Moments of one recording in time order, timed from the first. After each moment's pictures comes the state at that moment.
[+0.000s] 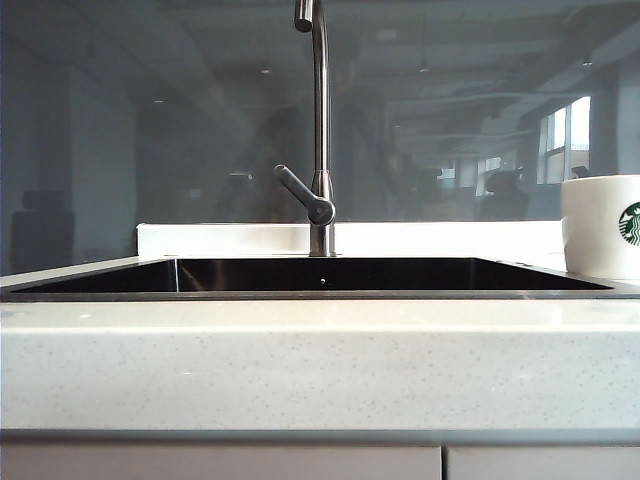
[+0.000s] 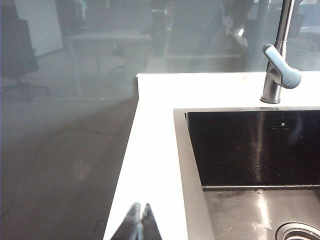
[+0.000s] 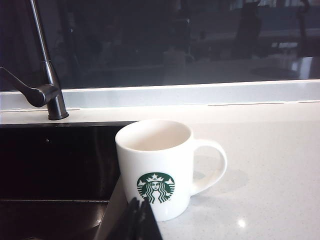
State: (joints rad) left arm -0.02 0.00 0.01 0.07 0.02 0.03; right arm -0.01 0.00 0.00 0.11 0.00 0.05
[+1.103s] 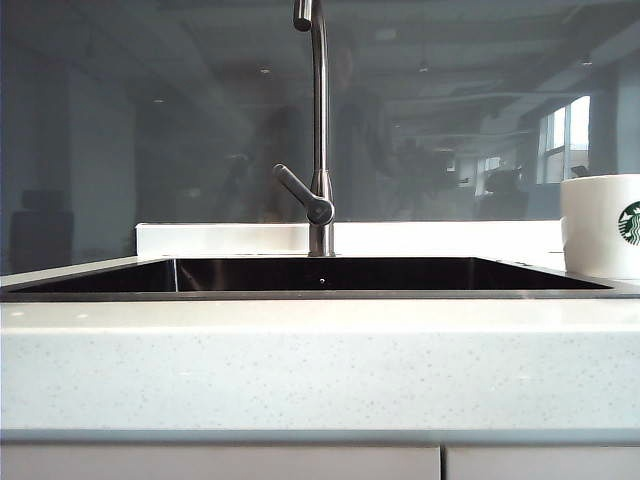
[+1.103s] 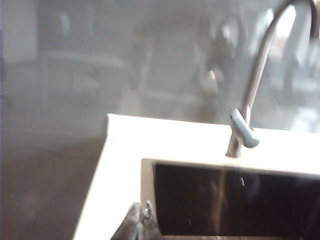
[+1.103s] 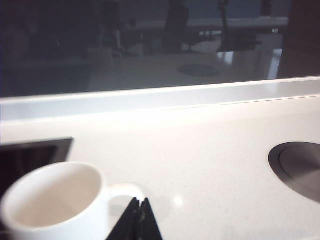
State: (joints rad) left arm -0.02 0.39 0.14 0.43 0.11 -0.13; right arm -0.07 0.52 0.25 0.31 0.20 0.00
